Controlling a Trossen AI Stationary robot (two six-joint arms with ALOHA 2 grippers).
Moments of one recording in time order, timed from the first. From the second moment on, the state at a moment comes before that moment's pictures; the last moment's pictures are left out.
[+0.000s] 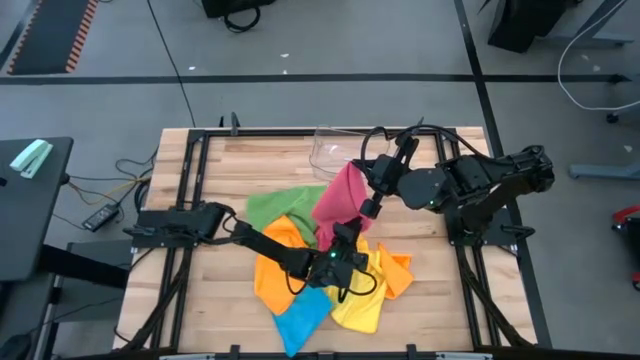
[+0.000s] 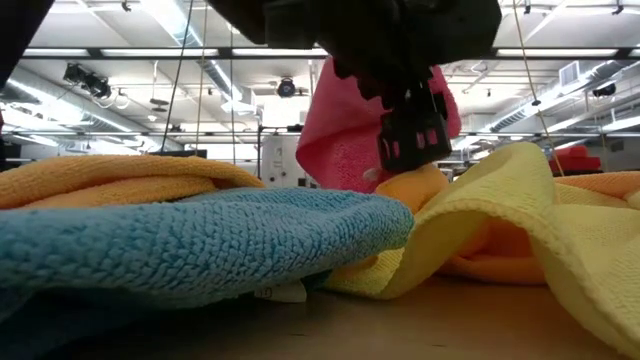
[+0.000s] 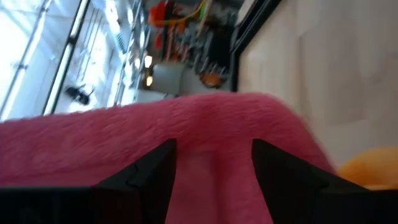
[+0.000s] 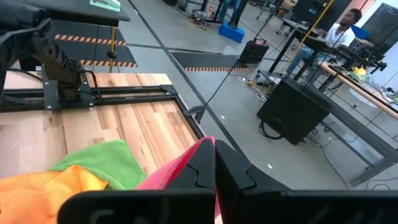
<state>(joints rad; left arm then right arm) -0.35 2.29 1.57 0.46 -1.33 1.03 0.34 1.46 1.77 -0.83 0.92 0.08</state>
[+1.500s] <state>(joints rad) -0.35 2.23 1.57 0.23 -1.30 0.69 0.34 1.46 1.77 -0.84 0.89 0.09</state>
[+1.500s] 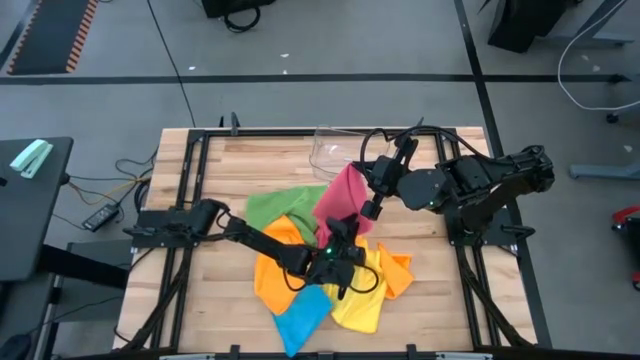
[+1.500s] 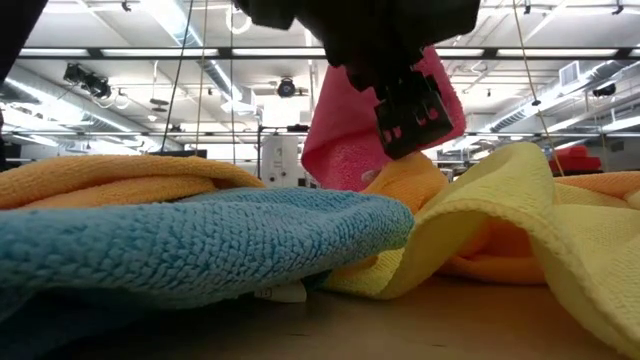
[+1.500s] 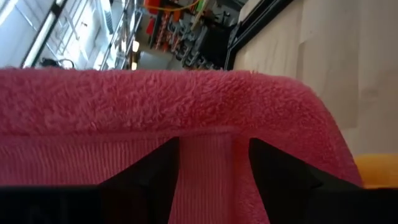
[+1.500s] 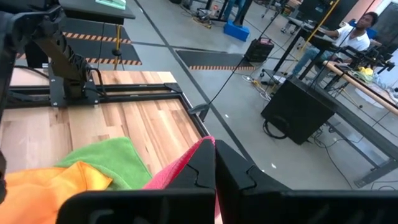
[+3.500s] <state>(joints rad) -0.30 2.23 1.57 0.15 -1.34 0.62 0.39 1.46 1.77 -0.80 0.88 0.09</state>
